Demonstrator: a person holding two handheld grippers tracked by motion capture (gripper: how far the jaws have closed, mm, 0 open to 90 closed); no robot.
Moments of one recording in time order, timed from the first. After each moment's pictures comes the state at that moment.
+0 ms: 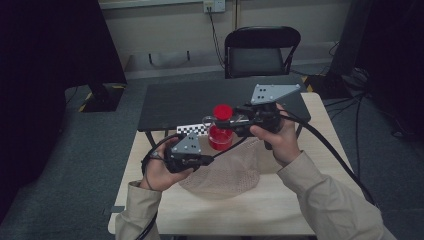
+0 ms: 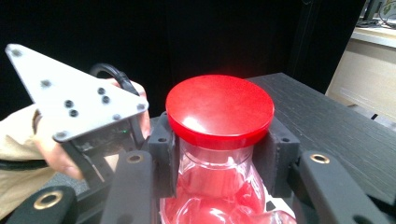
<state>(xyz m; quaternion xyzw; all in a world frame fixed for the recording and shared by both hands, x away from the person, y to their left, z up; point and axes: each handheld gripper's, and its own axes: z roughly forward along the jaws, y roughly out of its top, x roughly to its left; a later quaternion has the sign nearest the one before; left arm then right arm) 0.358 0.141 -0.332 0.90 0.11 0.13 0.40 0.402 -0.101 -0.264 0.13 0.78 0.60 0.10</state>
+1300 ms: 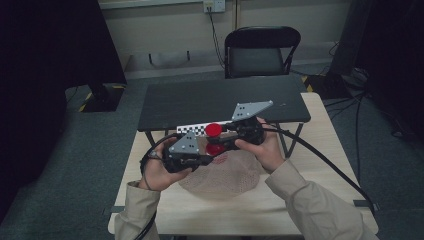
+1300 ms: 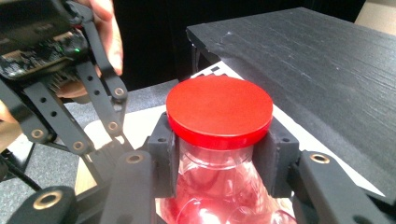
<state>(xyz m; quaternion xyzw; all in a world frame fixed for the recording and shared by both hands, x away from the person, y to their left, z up) 0.358 0.144 -0.331 0.90 0.11 0.12 0.41 0.415 -0.078 -0.322 0.15 0.82 0.55 0.07</state>
